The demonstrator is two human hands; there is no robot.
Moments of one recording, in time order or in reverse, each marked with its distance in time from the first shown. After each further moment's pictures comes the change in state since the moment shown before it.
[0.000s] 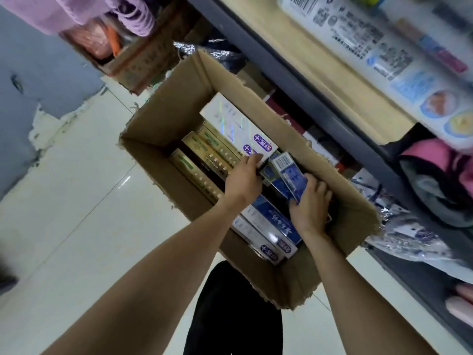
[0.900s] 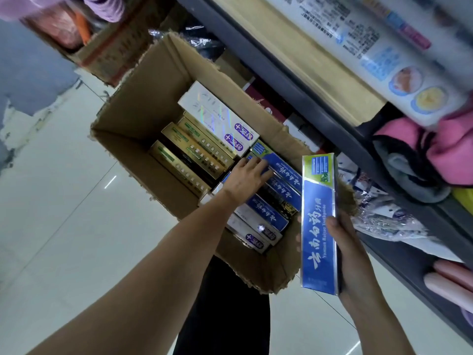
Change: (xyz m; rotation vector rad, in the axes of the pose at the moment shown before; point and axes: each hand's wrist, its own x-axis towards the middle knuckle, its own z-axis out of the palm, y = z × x) left_hand 0.005 0.004 0.042 0.858 -0.022 0.633; right_hand -0.111 0.030 -0.099 1.292 -0.355 0.359
